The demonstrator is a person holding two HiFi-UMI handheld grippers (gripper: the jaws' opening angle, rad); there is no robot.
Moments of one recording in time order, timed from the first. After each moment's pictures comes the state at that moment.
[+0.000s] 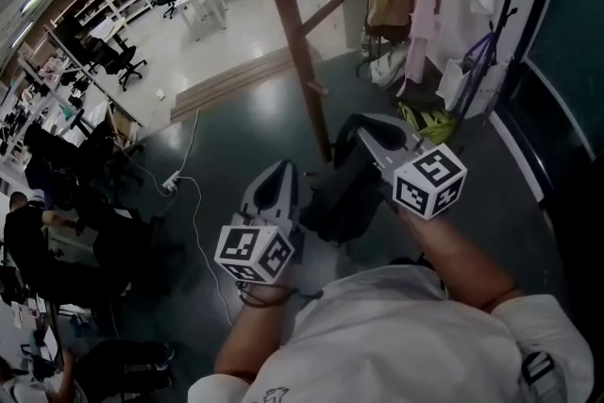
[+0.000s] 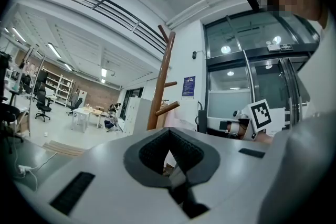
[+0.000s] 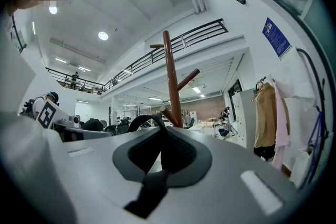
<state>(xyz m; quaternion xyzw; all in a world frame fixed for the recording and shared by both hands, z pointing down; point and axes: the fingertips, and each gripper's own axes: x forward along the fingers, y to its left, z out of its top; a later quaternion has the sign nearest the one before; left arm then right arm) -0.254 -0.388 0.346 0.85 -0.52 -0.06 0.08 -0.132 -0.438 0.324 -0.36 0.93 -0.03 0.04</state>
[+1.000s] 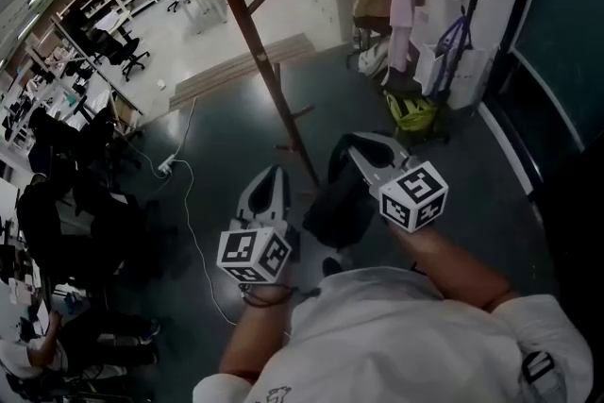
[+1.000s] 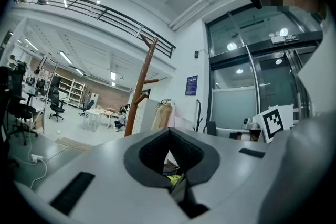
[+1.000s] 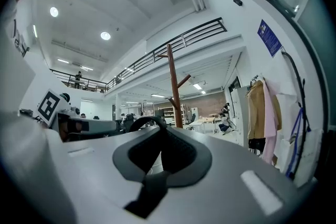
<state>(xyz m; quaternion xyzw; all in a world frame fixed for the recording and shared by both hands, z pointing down) -0.143 -0.262 0.366 0.81 -0.57 -0.07 0.08 -0.016 -0.305 0.369 -0.35 0.94 -0.04 0.03</state>
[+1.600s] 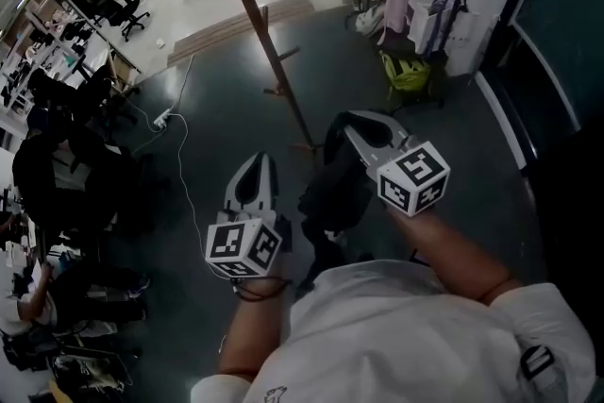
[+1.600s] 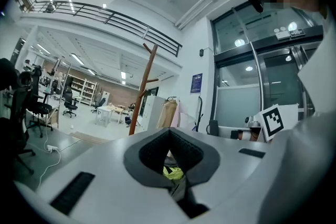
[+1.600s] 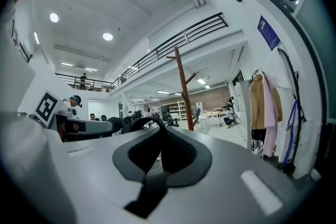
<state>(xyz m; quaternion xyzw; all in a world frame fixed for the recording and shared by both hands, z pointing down) -0.108 -0.132 0.393 0.78 -0.62 -0.06 0.10 0.028 -0.193 0.394 -0.32 0.95 -0.07 0.01</state>
